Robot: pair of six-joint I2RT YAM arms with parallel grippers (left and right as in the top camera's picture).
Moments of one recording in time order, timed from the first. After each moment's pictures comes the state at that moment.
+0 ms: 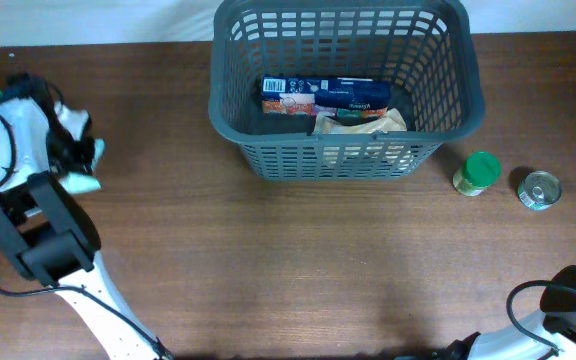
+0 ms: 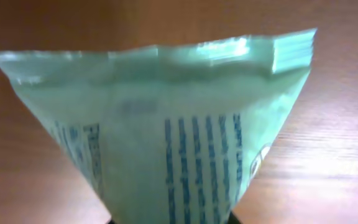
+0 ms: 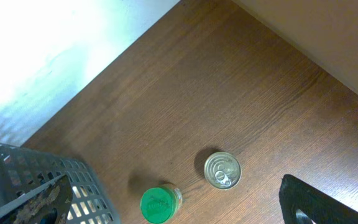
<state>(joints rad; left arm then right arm) 0.41 2.30 2.05 -1.30 -0.05 0.38 -0.65 1.82 2.40 -1.43 -0.16 0.19</state>
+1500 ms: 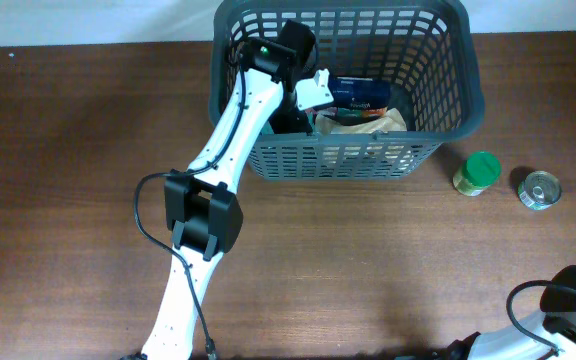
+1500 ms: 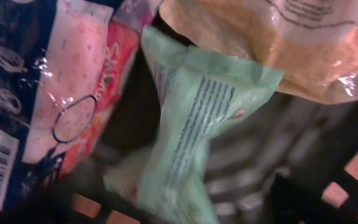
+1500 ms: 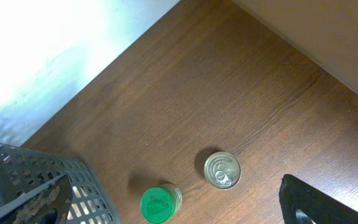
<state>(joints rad) -0.44 2.54 2.59 -1.41 0.00 0.74 -0.65 1.82 2.40 -1.43 -0.16 0.19</state>
